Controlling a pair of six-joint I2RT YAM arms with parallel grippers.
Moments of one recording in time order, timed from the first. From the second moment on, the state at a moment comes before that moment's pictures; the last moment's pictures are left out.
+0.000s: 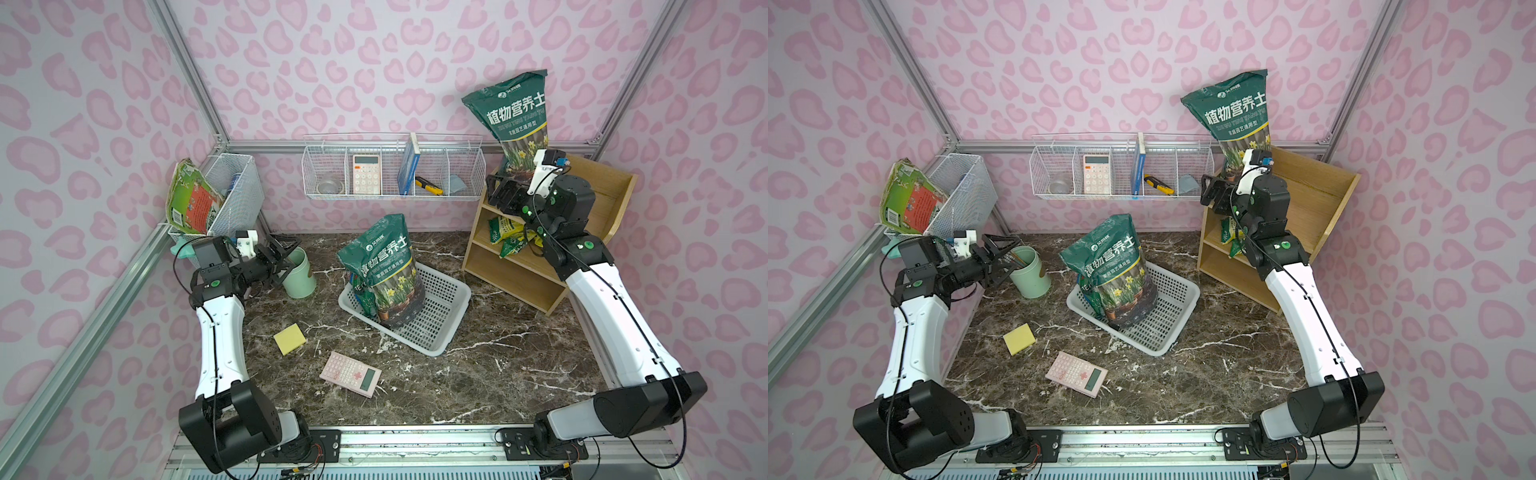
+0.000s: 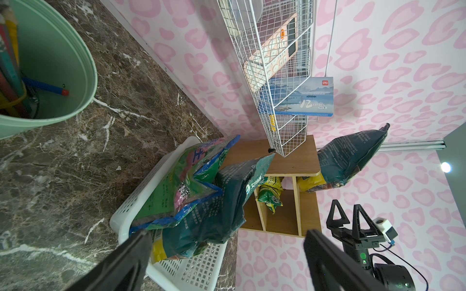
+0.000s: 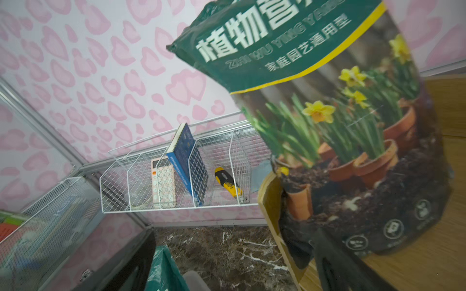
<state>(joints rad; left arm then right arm) 0.45 1.33 1.26 -0.51 1.00 -0.73 0.28 1.48 1.69 -0.27 -0.09 0.38</state>
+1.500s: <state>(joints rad) 0.45 1.34 1.26 -0.51 1.00 -0.74 0.31 2.02 2.53 -0.82 0.58 0.11</state>
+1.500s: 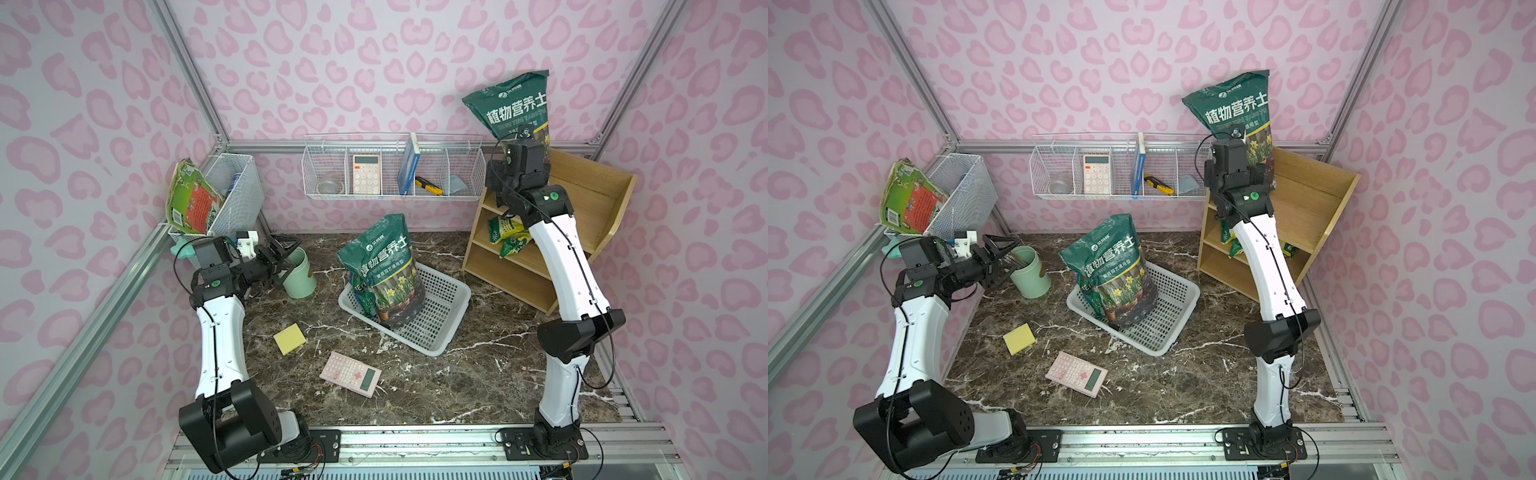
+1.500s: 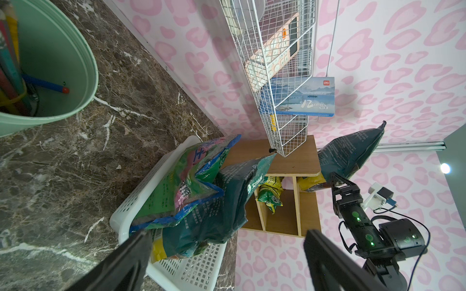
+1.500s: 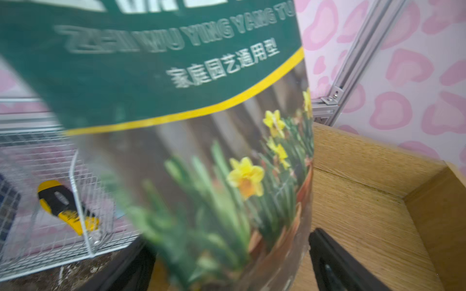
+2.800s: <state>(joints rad) 0.45 1.34 1.26 -0.51 1.00 -0.74 0.88 1.54 1.68 -0.33 0.83 0.14</state>
